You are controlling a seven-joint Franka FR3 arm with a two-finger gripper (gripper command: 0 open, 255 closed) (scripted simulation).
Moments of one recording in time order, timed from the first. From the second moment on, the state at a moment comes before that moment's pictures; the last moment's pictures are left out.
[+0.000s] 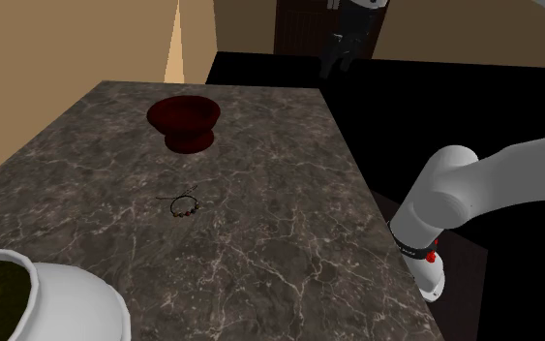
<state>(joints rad) 0.02 -0.79 -0.06 -2.29 -0.06 1.72 0.08</state>
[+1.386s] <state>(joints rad) 0.08 -0.70 0.37 -2.45 0.24 1.99 0.69</state>
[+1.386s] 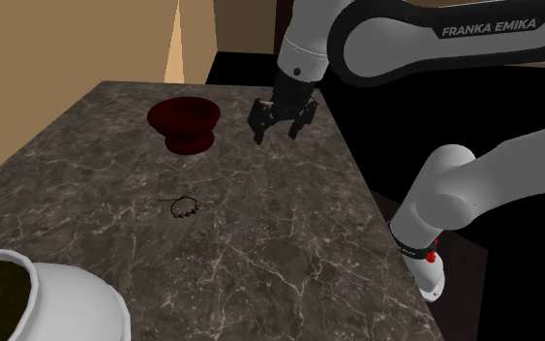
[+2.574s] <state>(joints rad) -0.04 -0.25 0.80 -2.22 0.17 2.30 1.25</state>
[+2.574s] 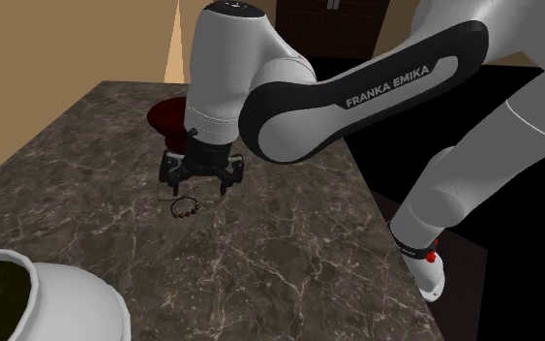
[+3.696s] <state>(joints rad) -0.06 -0.18 0.83 -2.23 0.12 2.37 1.30</state>
